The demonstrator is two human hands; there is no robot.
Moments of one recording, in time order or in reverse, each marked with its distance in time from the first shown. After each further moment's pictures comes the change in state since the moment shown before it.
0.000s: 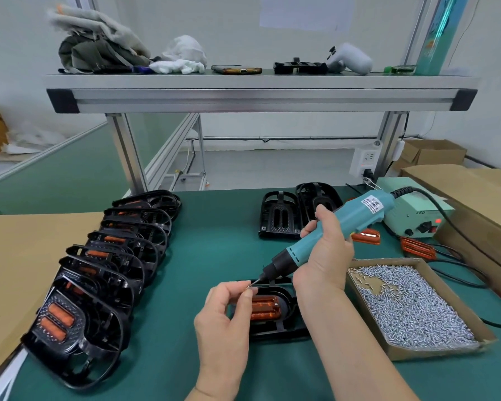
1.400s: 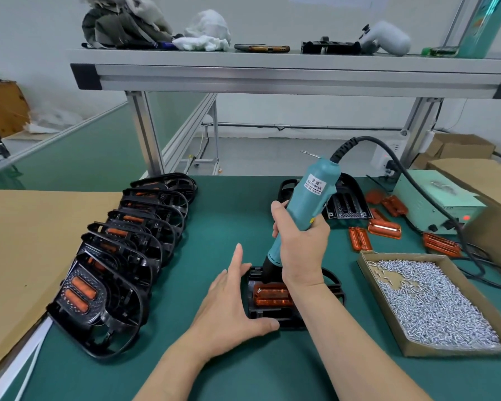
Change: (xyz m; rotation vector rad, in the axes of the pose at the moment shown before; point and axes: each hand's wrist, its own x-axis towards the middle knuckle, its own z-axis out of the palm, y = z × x) left_hand 0.041 -0.036 -0.043 0.691 -0.576 0.076; right_hand -0.014 0.051 0.008 -0.323 -0.437 -0.316
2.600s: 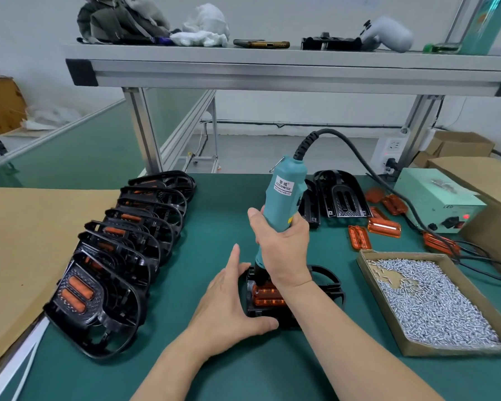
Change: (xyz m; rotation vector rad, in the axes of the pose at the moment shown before) left_hand 0.000 0.001 -0.004 0.028 -0.019 0.043; right_hand -0.008 0.010 0.009 -0.124 -0.179 -0.047
